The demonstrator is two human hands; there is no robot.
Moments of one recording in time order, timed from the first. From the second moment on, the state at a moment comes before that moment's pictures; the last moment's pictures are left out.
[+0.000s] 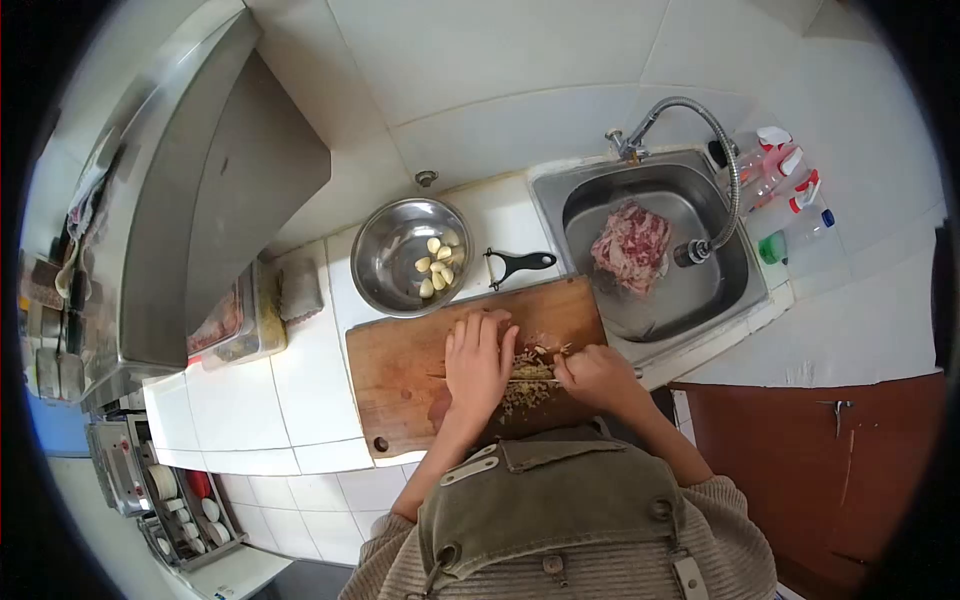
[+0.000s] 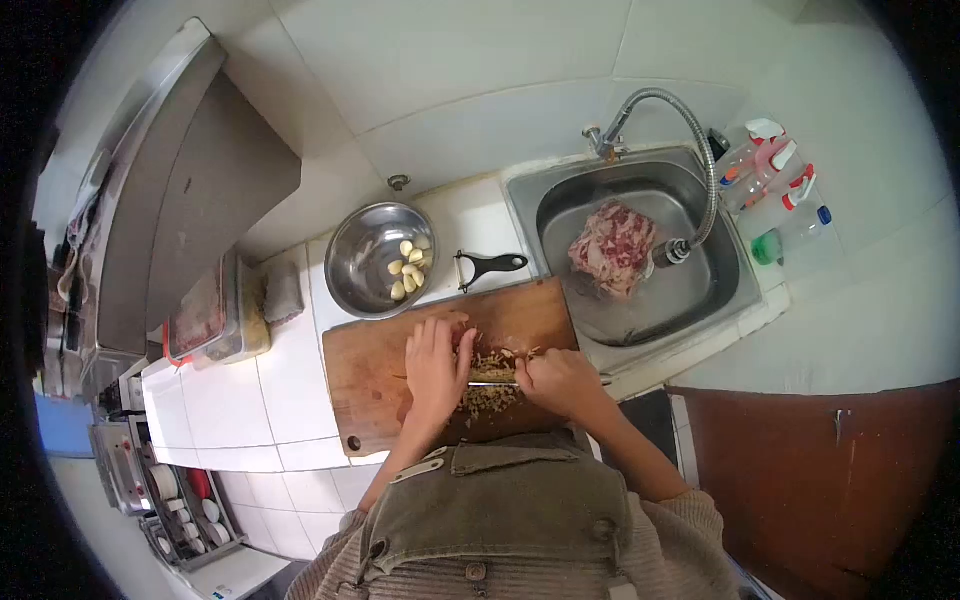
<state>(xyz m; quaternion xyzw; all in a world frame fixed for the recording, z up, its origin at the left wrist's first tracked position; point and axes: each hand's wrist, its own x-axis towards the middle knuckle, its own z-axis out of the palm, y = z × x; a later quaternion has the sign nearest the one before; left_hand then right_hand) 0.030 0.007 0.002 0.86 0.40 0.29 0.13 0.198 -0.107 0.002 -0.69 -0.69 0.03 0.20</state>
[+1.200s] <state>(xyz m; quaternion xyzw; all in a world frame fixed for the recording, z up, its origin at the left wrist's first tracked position) 0.019 -0.004 0.002 0.85 0.41 0.30 0.15 0.182 -0.117 -0.014 -0.70 -0.68 0.07 0.18</state>
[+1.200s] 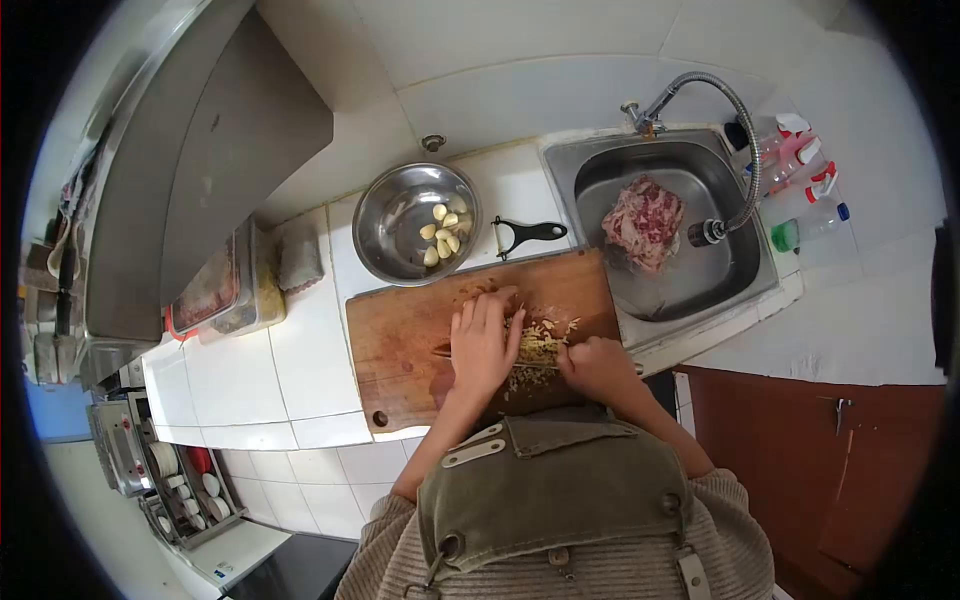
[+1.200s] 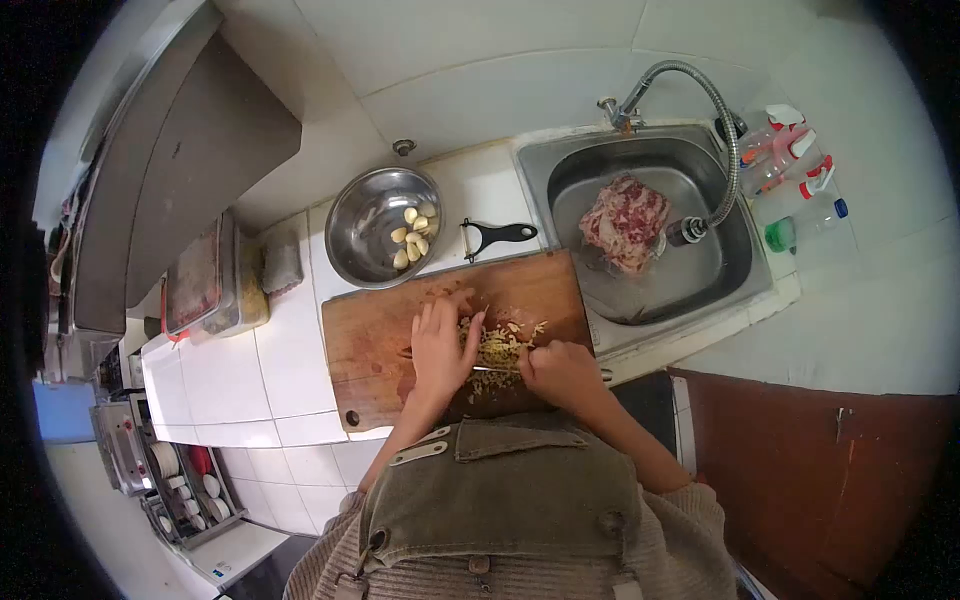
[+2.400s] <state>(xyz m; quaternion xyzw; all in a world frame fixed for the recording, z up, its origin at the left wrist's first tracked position) 0.012 -0.003 -0.001 0.87 0.38 0.27 0.16 0.166 -0.124 -0.003 -0.74 -0.65 0.08 0.14</state>
